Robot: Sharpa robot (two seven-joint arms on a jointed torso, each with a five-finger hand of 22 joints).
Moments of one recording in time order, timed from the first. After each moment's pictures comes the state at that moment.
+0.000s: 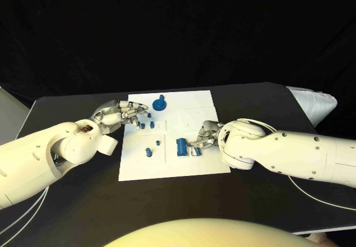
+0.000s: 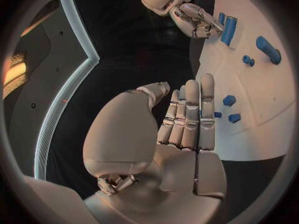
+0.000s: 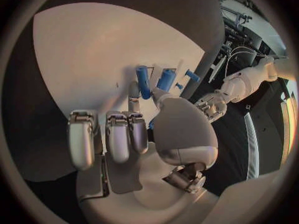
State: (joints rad) left arm 0.89 -0.94 0.28 1.50 -0.29 -0.05 0.16; left_hand 1.39 -0.17 0.52 0.16 0.23 0.86 0.20 0.23 0.33 0.90 0.13 0.49 0.16 1.03 0.06 1.10 0.43 0.18 1.00 0.15 0.84 0.71; right arm 1.18 -0.71 -0.15 1.64 -1.18 -0.24 -0.71; right_hand 1.05 -0.09 0.26 0.29 0.14 1.10 0.03 0.43 0.55 1.46 -0.03 1.57 1.31 1.47 -0.09 1.57 1.31 0.02 1.46 0.02 1.50 1.31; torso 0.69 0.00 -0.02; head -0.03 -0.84
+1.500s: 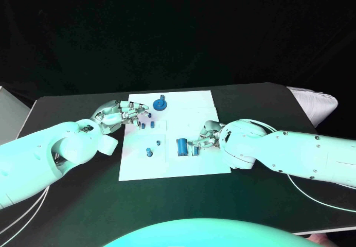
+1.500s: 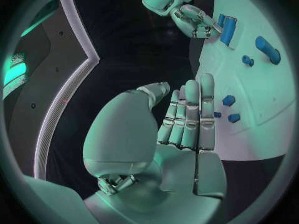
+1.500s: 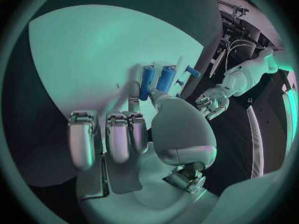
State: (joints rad) left arm 0.89 -0.94 0.28 1.50 -0.29 -0.05 0.16; left_hand 1.39 -0.17 0.52 0.16 0.23 0.86 0.20 0.23 0.33 0.90 0.13 0.49 0.16 1.03 0.06 1.10 0.43 0.18 1.00 0.15 0.84 0.71; right arm 1.18 -0.71 -0.15 1.63 -1.12 -0.27 -0.71; right_hand 1.07 -0.05 0.26 0.29 0.17 1.10 0.03 0.45 0.53 1.46 -0.03 1.57 1.31 1.47 -0.09 1.57 1.31 0.02 1.46 0.02 1.51 1.31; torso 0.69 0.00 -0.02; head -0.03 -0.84
